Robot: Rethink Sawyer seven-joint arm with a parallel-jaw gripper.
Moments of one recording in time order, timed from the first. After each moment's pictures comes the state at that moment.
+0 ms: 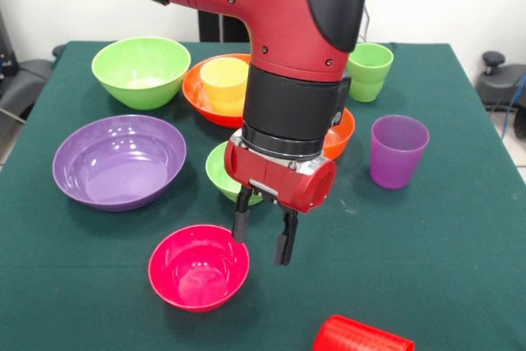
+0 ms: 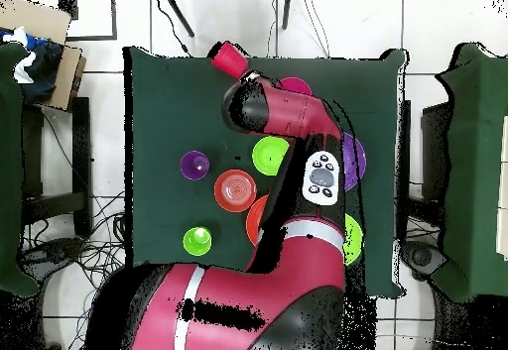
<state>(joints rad) -0.13 -0.30 -0.13 1.14 0.06 0.36 2.25</state>
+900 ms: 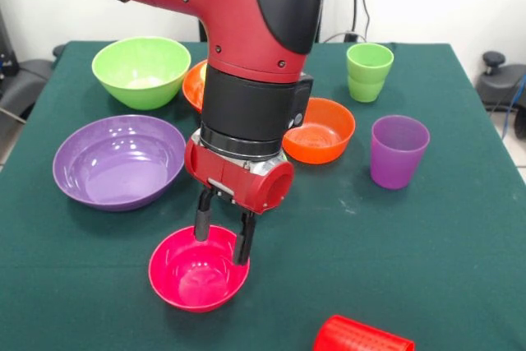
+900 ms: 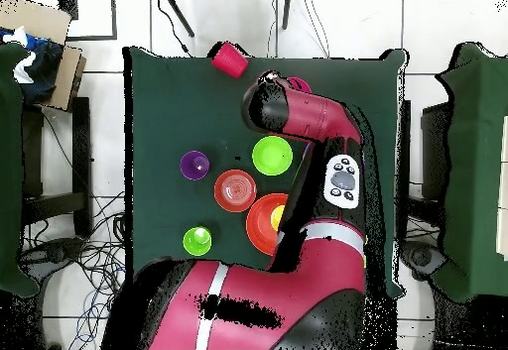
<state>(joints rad) -0.18 -0.30 -0.13 1.14 0.06 0.36 2.25</state>
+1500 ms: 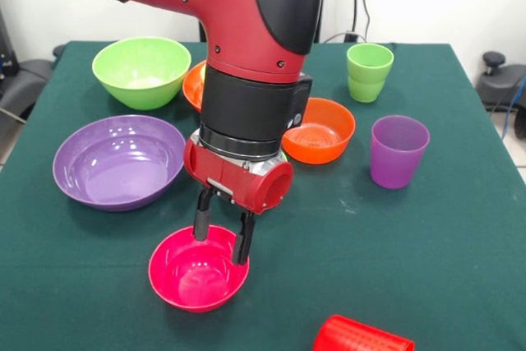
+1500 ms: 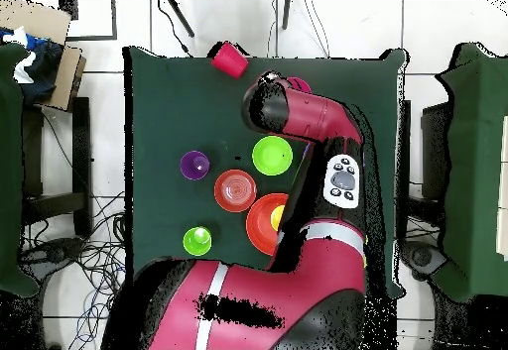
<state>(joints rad) -0.18 -0.30 -0.13 1.14 0.06 0.36 2.25</state>
